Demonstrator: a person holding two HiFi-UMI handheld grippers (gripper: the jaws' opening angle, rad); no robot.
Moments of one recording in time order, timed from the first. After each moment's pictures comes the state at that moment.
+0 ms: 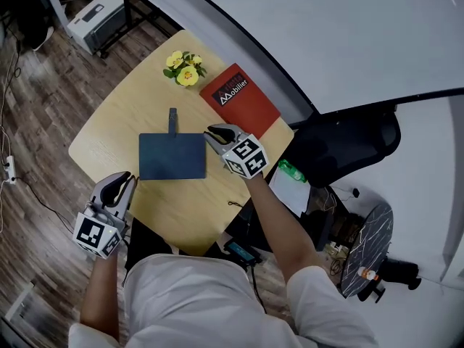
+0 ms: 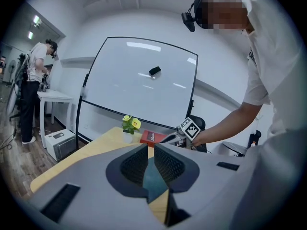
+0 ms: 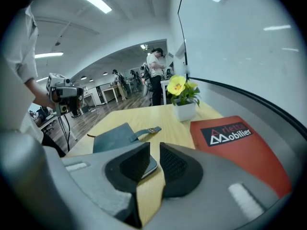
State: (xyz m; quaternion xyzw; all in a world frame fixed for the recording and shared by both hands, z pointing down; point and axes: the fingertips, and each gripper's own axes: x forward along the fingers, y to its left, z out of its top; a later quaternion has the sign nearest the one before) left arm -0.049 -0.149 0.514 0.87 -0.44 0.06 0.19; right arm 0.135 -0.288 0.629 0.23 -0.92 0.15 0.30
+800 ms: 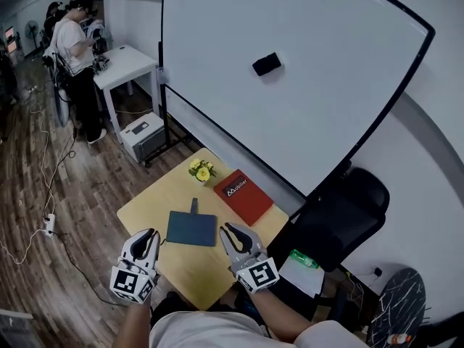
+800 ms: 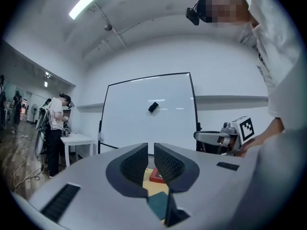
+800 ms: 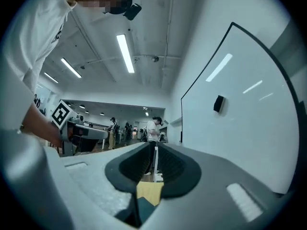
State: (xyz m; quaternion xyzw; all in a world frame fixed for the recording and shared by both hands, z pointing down) left arm -0.008 -0.065 0.337 0.81 -0.58 -0.01 0.03; right arm 0.165 -0.115 0.329 0.31 -0.95 -0.06 -0.03
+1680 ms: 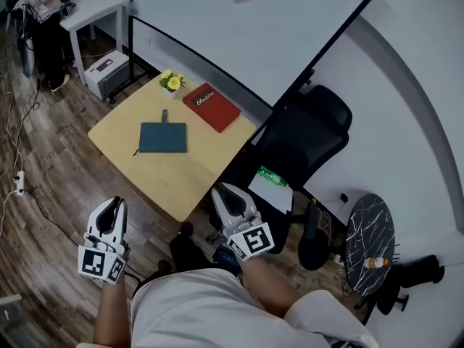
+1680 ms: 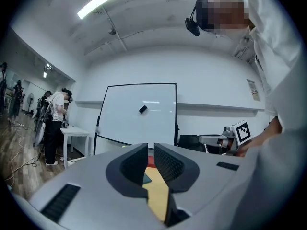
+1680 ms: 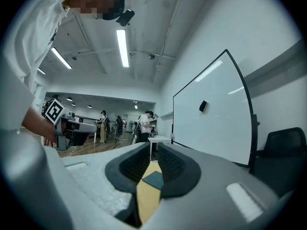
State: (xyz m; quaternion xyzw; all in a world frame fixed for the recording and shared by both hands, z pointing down) left arm -0.008 0.164 0.359 0.83 -0.55 -0.03 0.05; right arm 0.222 0.109 0.355 0.40 -0.92 -0.05 0.00
